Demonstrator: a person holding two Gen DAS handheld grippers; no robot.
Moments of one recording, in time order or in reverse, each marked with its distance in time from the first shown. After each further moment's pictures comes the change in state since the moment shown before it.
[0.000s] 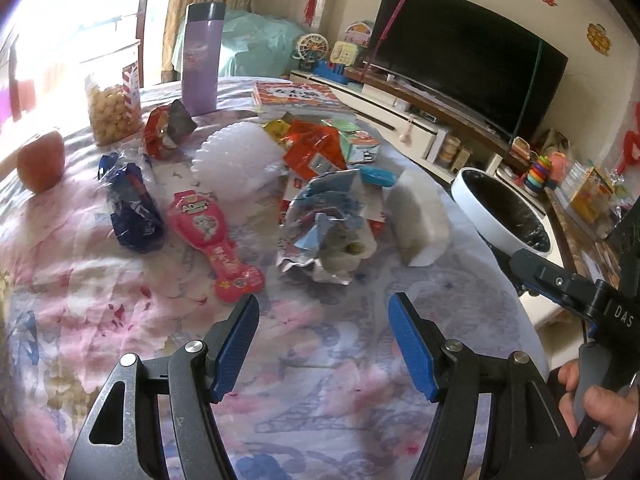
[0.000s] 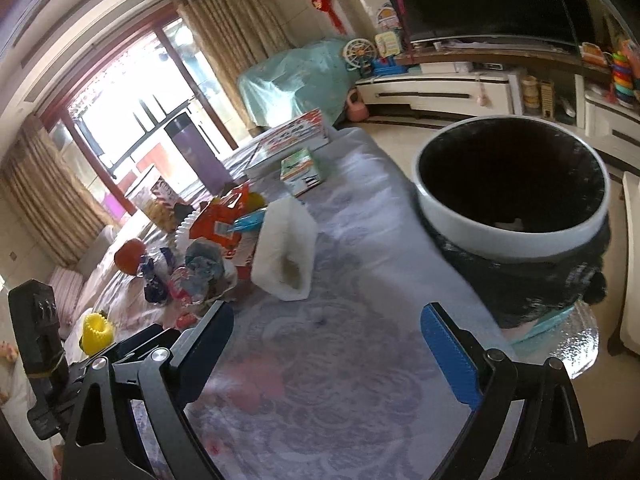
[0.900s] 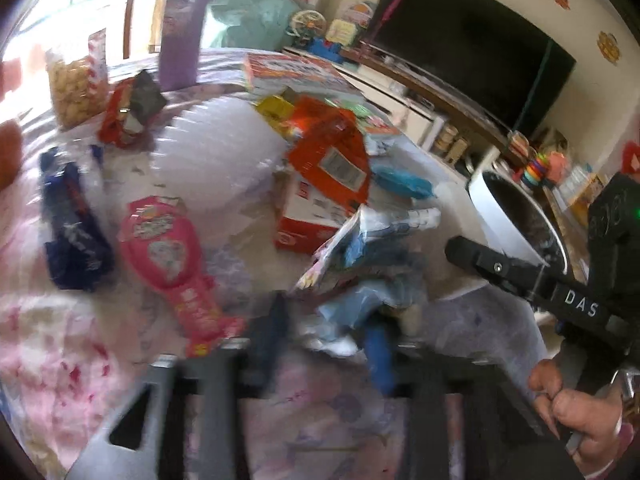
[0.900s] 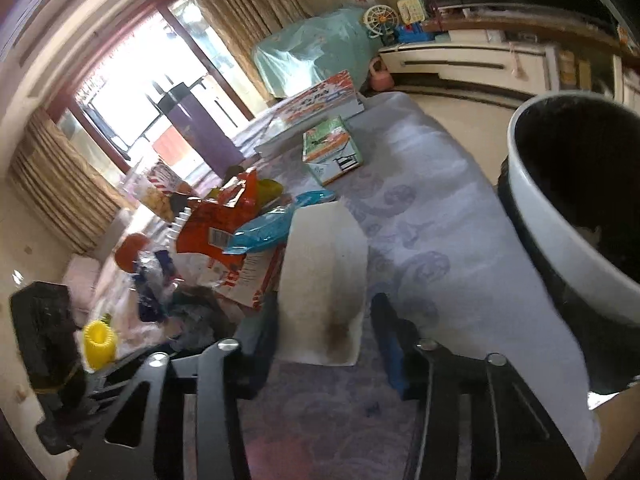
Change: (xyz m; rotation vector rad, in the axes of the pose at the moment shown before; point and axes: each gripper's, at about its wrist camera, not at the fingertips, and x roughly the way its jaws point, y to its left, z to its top) left arm 0.080 0.021 0.043 -0.028 0.087 -0.076; right arm 0.083 0.013 0.025 0.013 0.110 0.101
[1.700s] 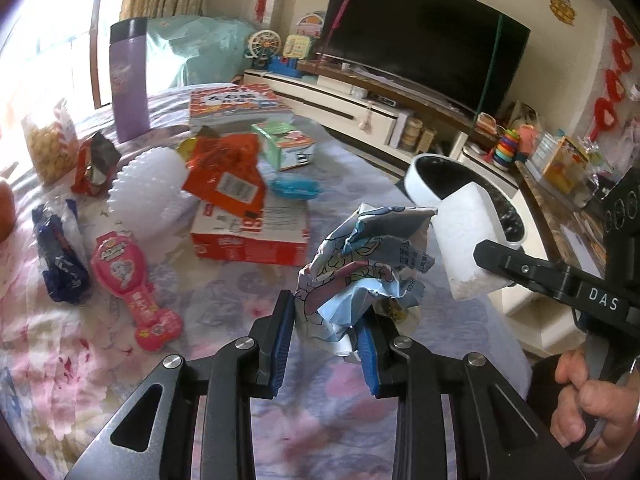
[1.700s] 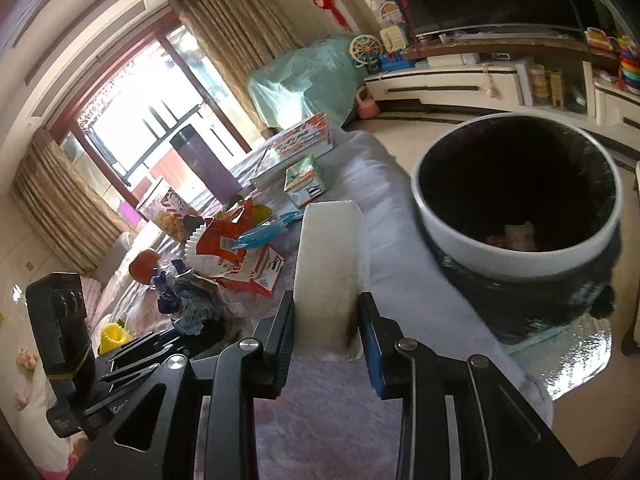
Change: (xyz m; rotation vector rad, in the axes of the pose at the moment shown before) left arm -0.033 -0.059 -0.018 0.152 -0.057 -0.018; right arm -0.089 -0.025 -0.020 0.029 -0.105 -0.030
